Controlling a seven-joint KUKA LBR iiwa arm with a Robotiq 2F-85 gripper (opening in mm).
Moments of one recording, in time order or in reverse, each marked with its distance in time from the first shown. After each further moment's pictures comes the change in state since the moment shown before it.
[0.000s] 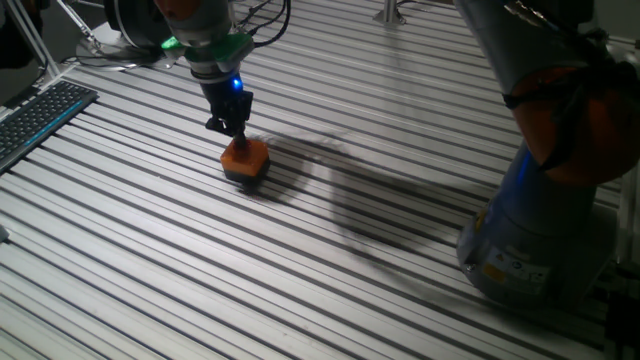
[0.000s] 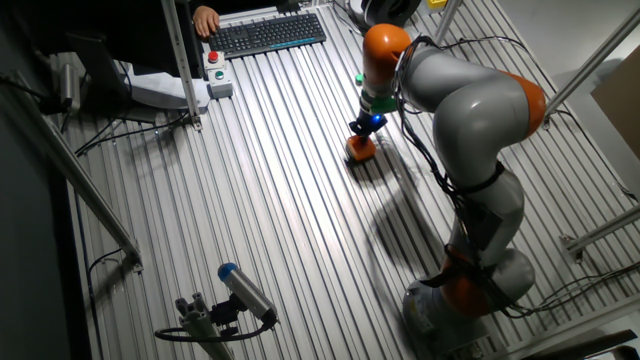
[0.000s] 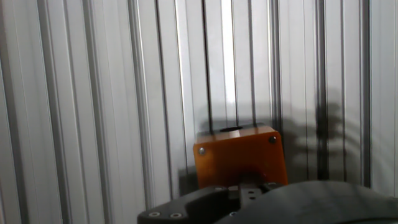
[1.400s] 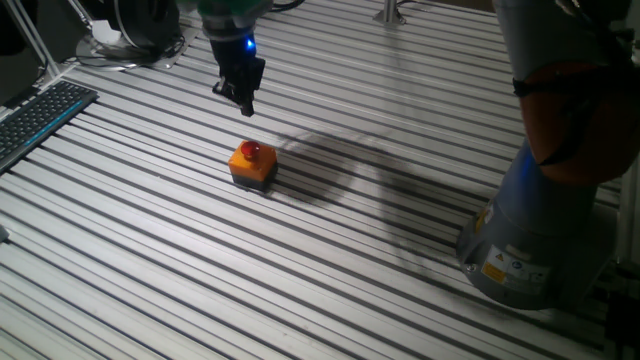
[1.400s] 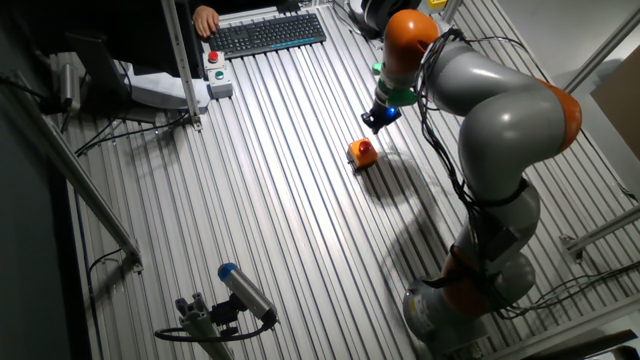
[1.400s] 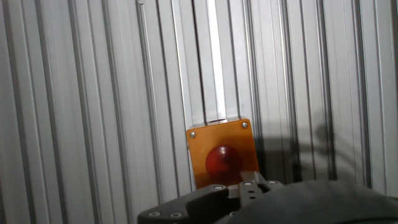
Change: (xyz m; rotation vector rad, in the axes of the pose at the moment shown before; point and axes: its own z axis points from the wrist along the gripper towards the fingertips) arm 0.029 -0.011 -0.080 -0.024 -0.057 0.033
